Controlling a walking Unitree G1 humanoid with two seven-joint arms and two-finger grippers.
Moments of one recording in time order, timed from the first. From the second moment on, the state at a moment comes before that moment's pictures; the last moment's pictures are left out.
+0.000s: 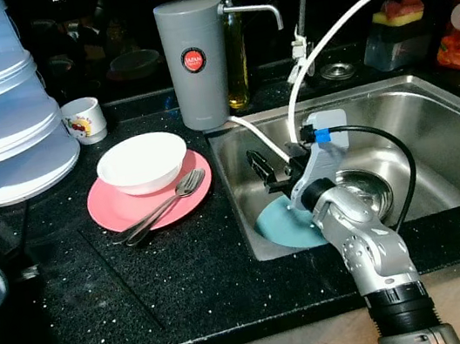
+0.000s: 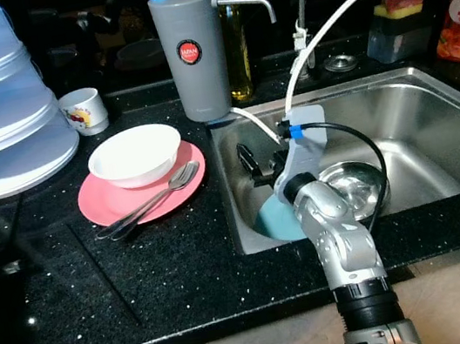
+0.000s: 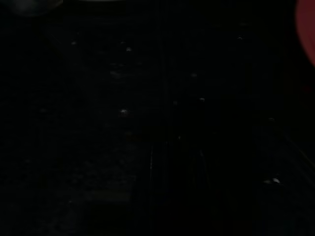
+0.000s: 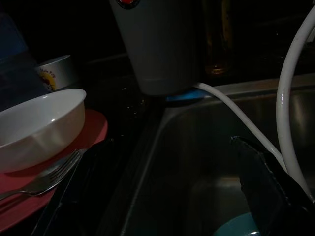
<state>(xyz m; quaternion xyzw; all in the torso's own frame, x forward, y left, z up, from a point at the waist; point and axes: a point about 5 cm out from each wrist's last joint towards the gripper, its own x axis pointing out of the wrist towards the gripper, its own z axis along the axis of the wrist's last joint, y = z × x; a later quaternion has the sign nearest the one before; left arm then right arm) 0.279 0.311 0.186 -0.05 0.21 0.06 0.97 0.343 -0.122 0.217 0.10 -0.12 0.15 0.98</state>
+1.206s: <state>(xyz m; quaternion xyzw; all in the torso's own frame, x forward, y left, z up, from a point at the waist) 0.284 0.241 0.228 0.09 -0.03 0.11 0.99 0.342 -0.122 0.222 0.10 -0.12 0.15 0.98</state>
